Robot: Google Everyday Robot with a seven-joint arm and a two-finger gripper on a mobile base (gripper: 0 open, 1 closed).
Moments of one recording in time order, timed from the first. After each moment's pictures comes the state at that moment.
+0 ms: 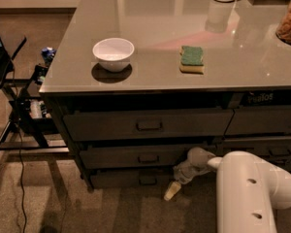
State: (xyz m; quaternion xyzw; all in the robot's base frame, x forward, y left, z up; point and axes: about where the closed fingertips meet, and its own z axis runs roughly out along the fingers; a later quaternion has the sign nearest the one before) arm 0.588 -0.146 0.206 -0.52 0.81 0.21 0.14
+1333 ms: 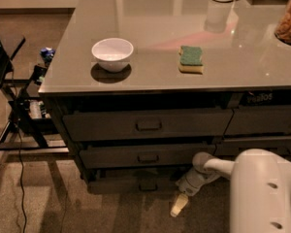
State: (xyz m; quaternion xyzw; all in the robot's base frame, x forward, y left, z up) arm 0.508 -0.153 0.234 -0.53 0.80 0.26 0.07
